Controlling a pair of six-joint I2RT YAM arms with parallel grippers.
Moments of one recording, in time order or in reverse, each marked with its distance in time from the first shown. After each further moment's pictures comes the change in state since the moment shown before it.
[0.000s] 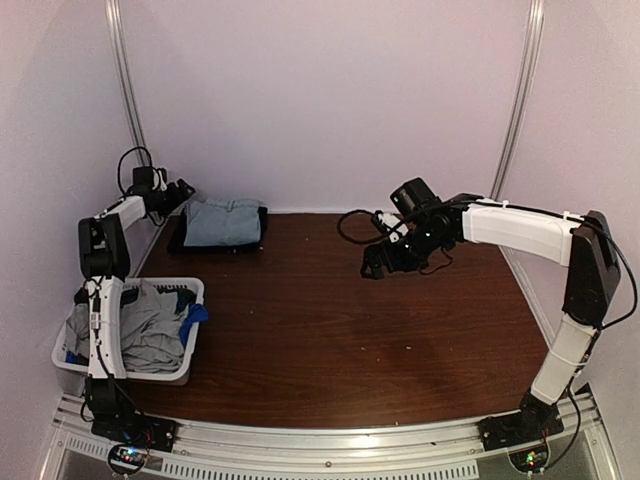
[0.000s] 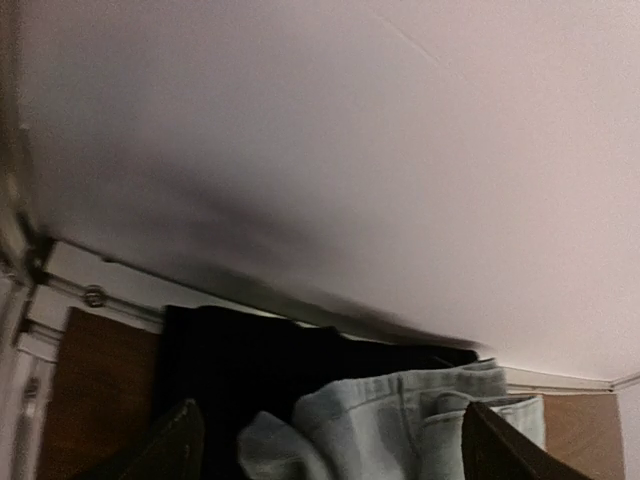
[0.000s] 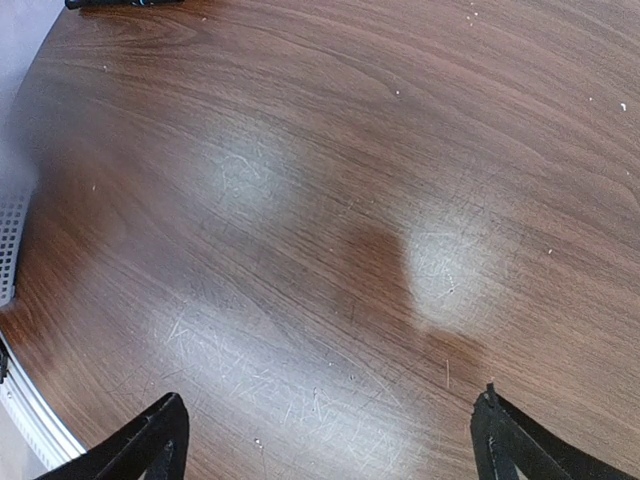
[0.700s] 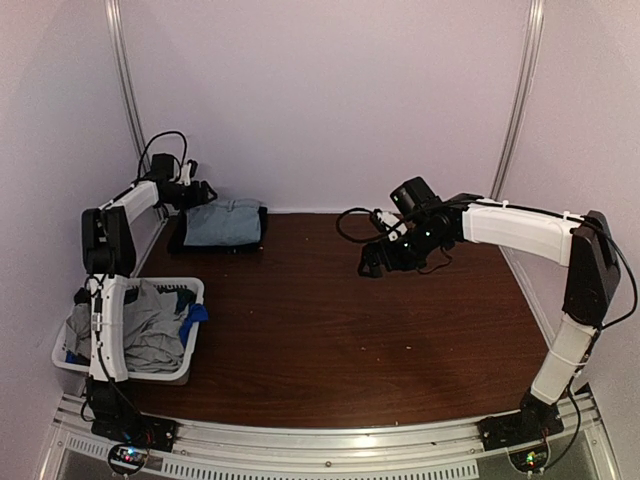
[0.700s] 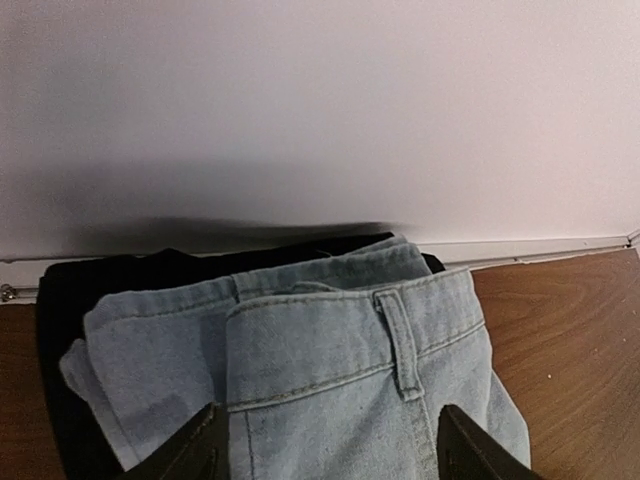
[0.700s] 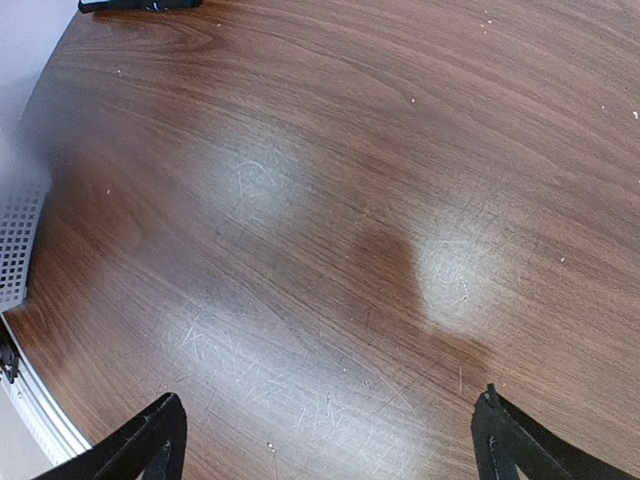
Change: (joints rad) left arm -0.104 -0.154 -0.056 -0.281 -0.008 0.342; right arm 0.000 0.000 0.000 0.017 -0.027 0.008
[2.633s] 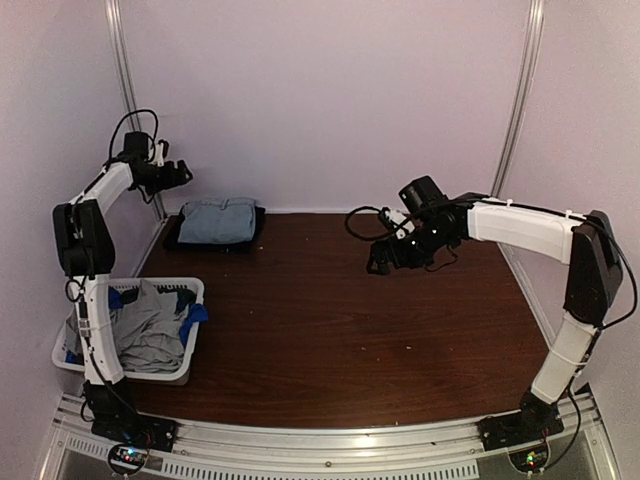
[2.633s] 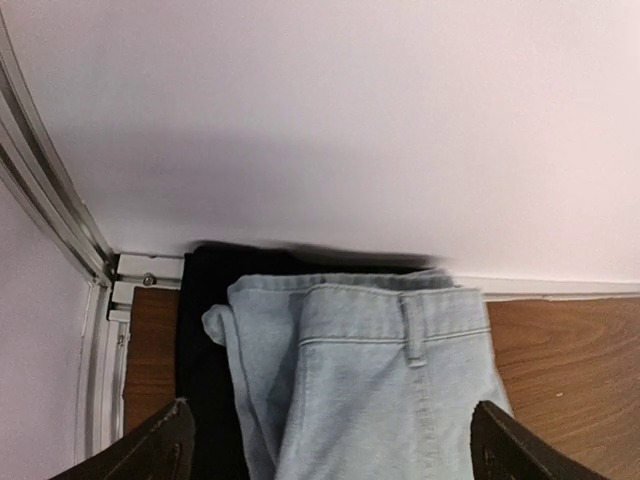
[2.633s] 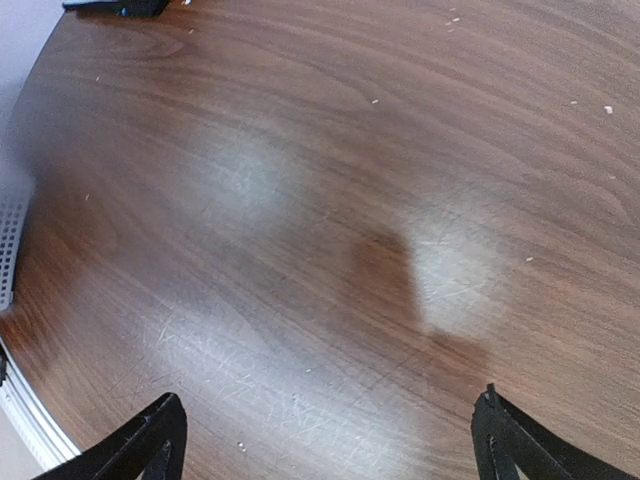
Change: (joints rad) left arm 0.054 -0.156 -0.039 -0.120 -0.167 0.014; right arm -0.037 -0.002 -0.016 0.003 -0.001 -0.037
